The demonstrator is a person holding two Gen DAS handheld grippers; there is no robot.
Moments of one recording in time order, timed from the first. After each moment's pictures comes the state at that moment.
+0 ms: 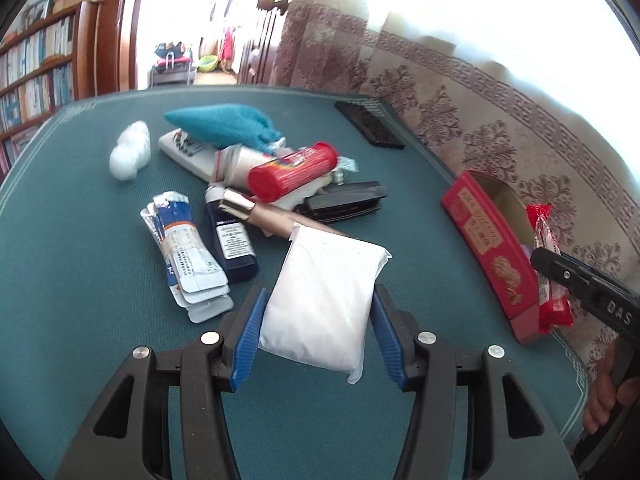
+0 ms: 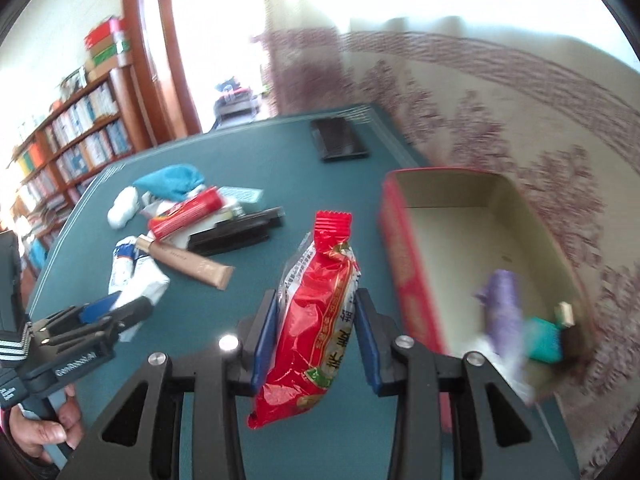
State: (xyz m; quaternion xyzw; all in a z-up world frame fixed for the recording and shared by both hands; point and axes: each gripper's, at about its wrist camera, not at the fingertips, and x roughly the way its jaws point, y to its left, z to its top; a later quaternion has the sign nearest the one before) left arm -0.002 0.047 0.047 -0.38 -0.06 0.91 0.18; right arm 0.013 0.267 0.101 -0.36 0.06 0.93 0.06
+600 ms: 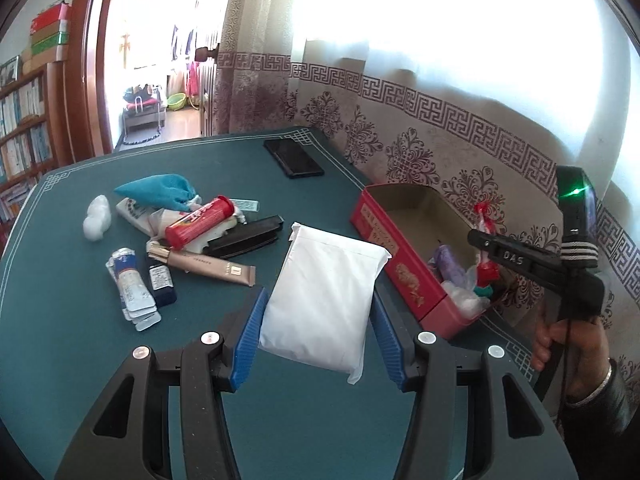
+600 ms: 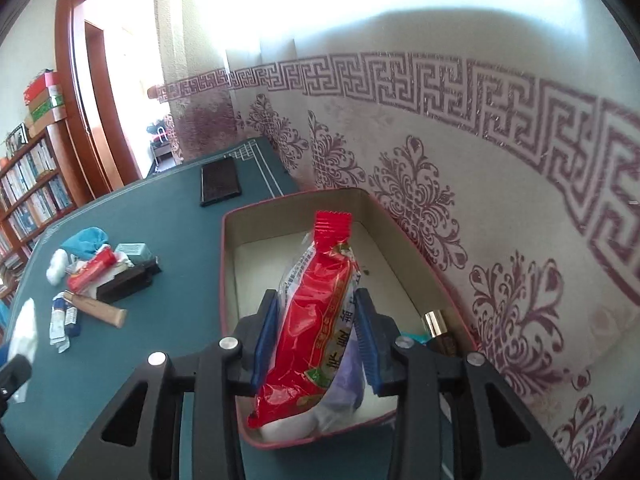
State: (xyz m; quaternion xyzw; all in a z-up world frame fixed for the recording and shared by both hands) left arm 0.055 0.125 0.117 -0.34 -0.01 0.91 0.22; right arm 0.030 0.381 0.109 -0.34 0.10 0.92 0.15
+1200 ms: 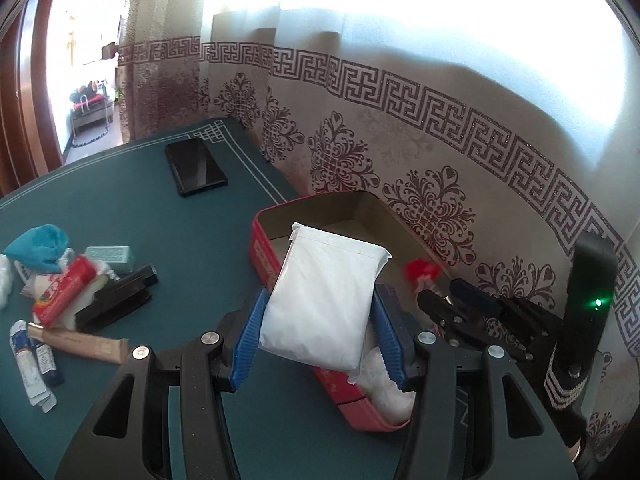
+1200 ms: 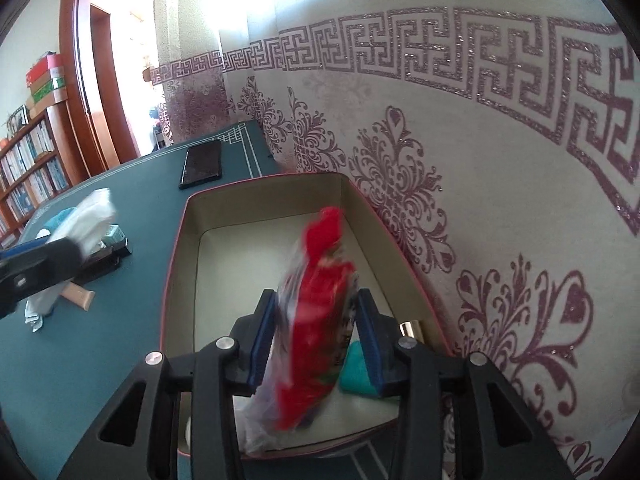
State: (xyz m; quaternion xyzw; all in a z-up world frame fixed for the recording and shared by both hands) left arm -0.022 0.268 0.118 -0.37 0.01 0.88 0.30; right arm 0.033 0.409 0.093 -0.34 0.07 0.93 0.14
